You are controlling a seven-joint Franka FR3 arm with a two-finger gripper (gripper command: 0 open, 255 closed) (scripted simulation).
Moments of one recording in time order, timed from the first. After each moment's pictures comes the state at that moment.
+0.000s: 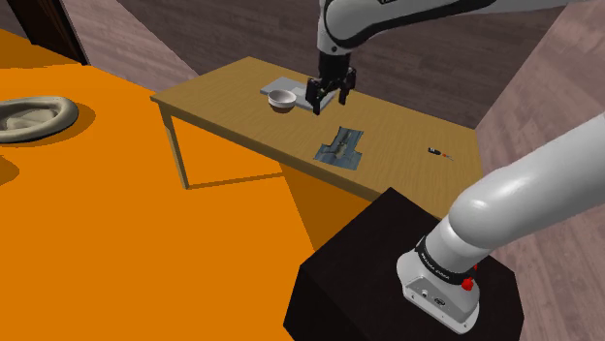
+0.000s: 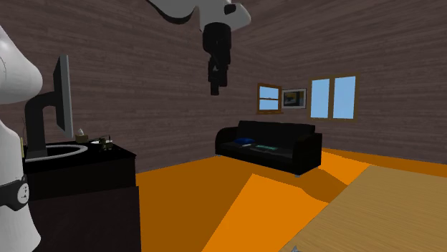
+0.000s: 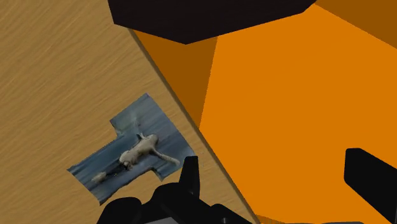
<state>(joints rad) -0.18 -0.29 0.23 -2.26 -0.09 1.94 0.24</state>
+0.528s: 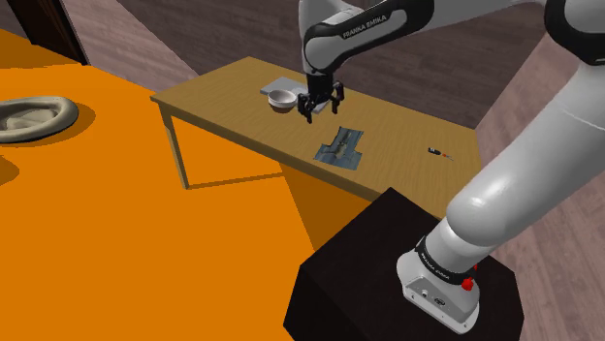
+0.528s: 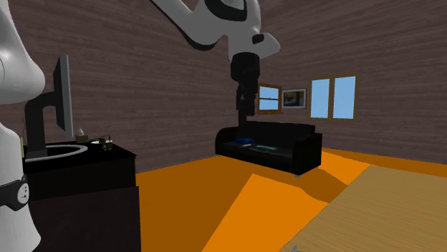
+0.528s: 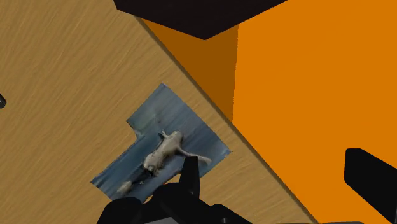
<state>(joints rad) -0.24 0.00 0.24 -2.14 -0.27 2.02 0.46</state>
